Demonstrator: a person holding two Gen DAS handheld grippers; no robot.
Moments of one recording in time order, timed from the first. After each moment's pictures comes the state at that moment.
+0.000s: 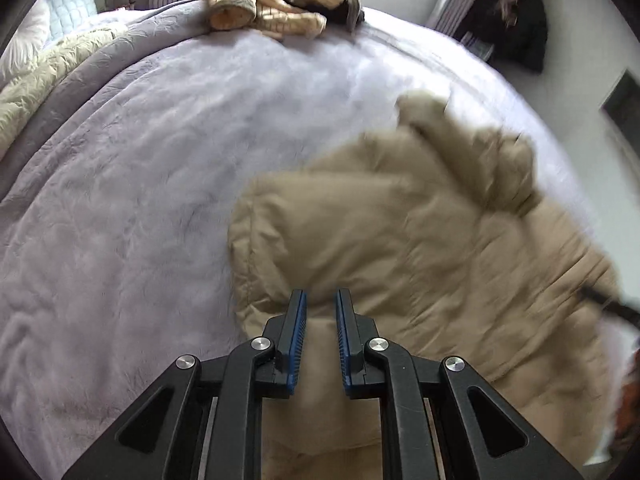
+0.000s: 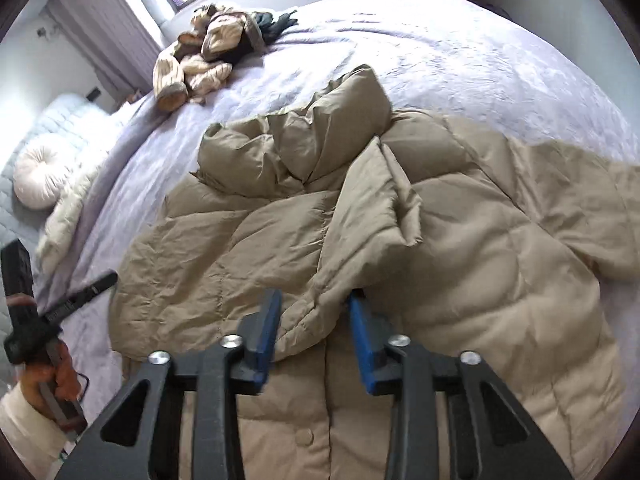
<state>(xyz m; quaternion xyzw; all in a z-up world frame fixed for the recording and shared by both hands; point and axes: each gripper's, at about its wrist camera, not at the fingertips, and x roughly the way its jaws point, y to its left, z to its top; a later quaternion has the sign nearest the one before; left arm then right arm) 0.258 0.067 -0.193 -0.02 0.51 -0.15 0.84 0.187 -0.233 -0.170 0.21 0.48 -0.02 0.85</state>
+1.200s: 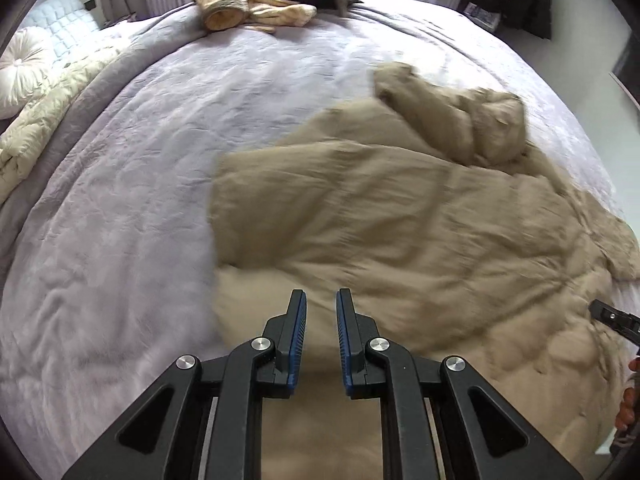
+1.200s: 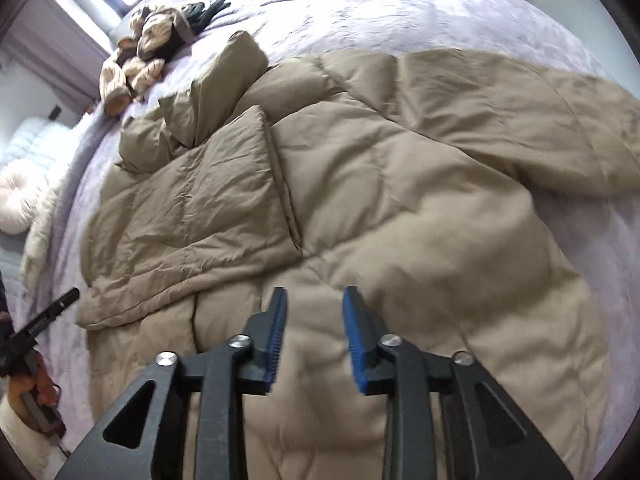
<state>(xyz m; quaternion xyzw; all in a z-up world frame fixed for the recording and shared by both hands) 0.213 0.025 -0.162 0.03 0.54 -0.13 0.83 0.136 -0.302 -0.214 0.27 0.52 -0.06 0.81</state>
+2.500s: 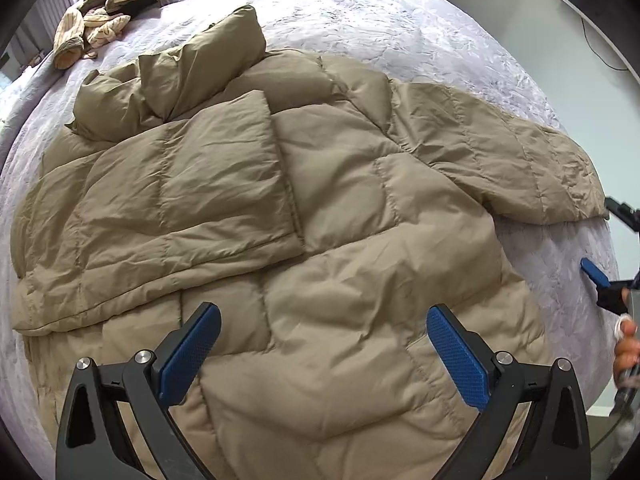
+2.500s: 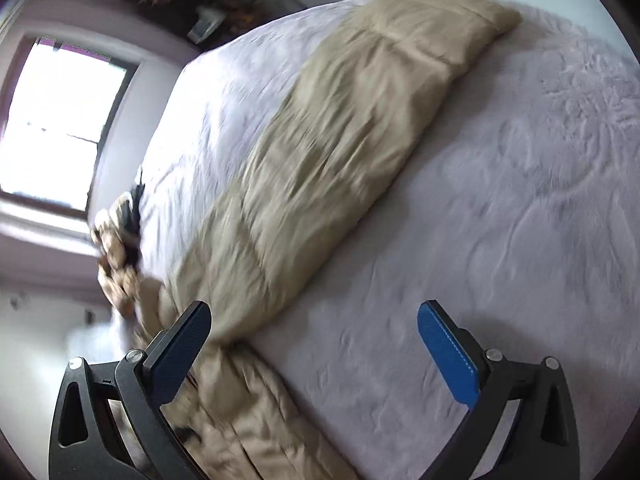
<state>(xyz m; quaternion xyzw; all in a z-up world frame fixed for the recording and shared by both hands) 0.136 -0.272 -0.168 0.09 0.59 -0.20 0.78 -0.015 -0.597 -0.249 0.57 0.35 -0.16 0.73</state>
